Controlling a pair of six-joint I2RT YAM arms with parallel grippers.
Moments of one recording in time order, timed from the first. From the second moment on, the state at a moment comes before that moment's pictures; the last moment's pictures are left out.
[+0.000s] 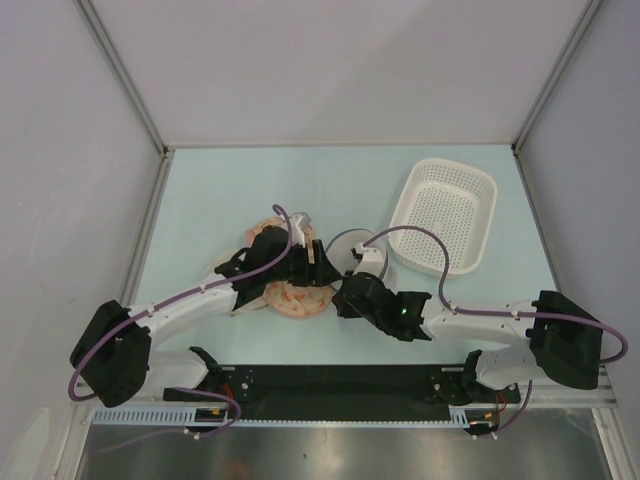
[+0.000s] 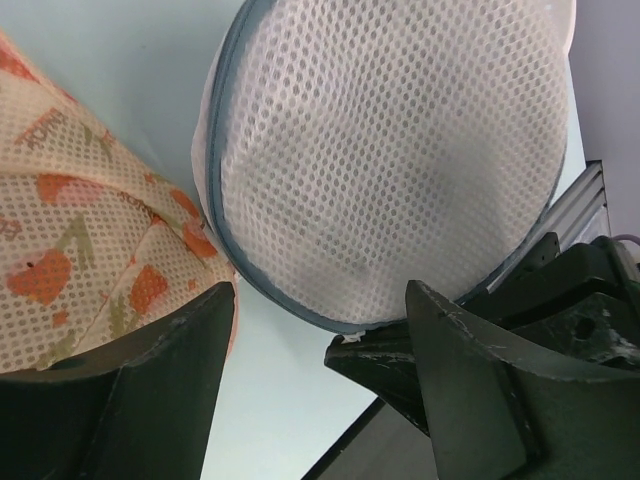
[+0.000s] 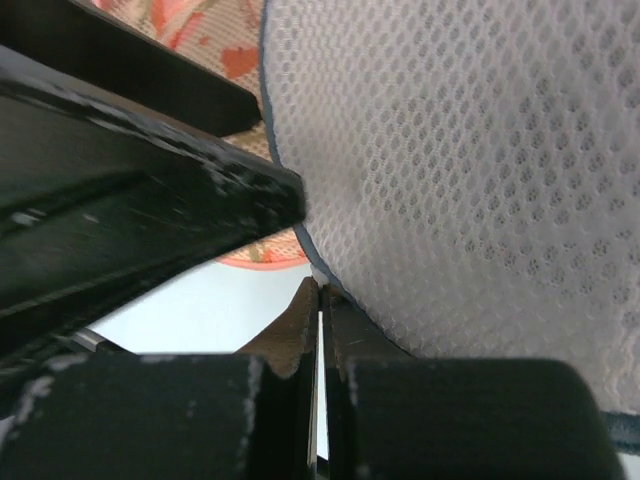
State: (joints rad) left arm -0.70 1.26 0.69 0.00 0.24 -0.66; right arm 1.16 1.33 0.70 -0.06 0.42 0.93
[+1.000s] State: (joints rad) left arm -0.72 1.28 0.67 0.02 0.25 -0.69; right arm 1.16 1.35 0.72 -0.03 0.40 0.93
